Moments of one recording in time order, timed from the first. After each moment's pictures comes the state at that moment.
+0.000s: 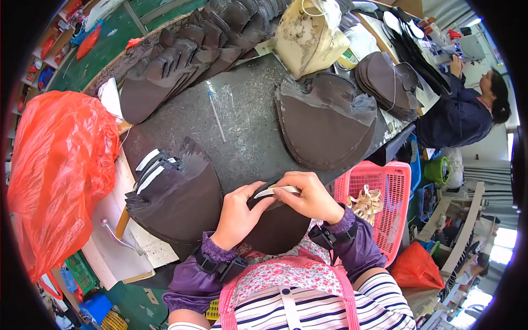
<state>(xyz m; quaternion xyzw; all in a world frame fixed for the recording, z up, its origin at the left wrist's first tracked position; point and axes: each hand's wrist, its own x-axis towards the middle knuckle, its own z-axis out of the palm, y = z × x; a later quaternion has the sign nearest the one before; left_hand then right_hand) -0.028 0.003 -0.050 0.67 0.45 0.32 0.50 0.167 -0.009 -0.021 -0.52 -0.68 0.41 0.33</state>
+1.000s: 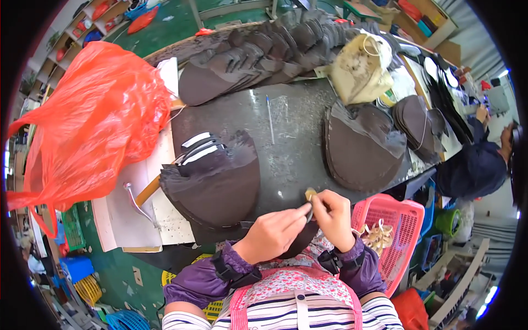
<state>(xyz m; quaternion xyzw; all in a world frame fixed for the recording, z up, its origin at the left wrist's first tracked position) -0.057 -0.052 -0.011 0.82 0.31 0.39 0.27 0.127 -0.050 -0.005 -0.60 -0.63 0.34 0.35</state>
